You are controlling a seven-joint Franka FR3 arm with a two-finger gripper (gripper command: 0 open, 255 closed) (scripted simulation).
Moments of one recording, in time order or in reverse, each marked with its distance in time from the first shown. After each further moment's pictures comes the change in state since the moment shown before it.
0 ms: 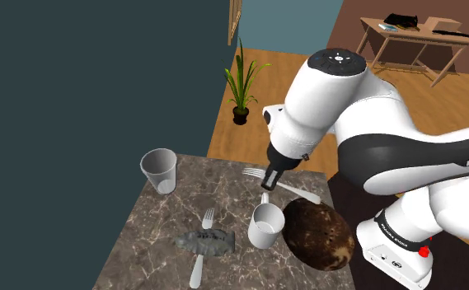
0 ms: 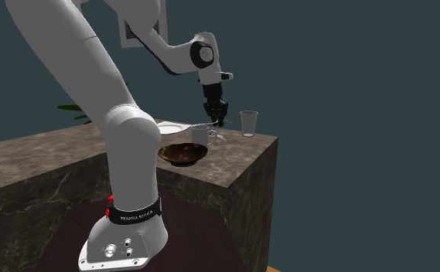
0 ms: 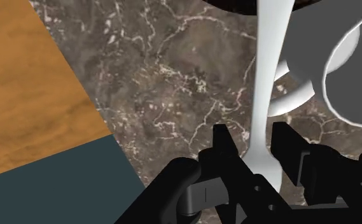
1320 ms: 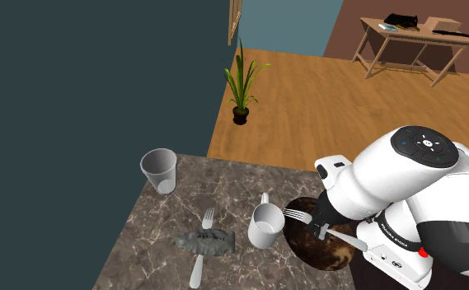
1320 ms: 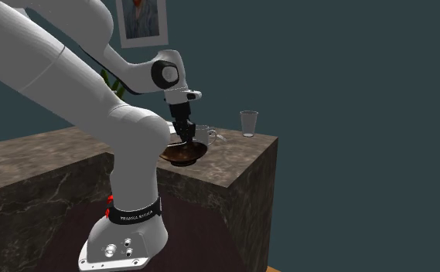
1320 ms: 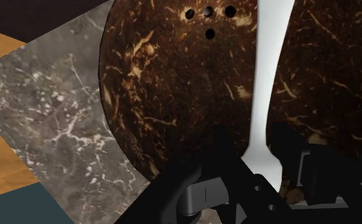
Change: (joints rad) arm 0.264 -0.332 0.078 -0.379 0.227 0.030 0.096
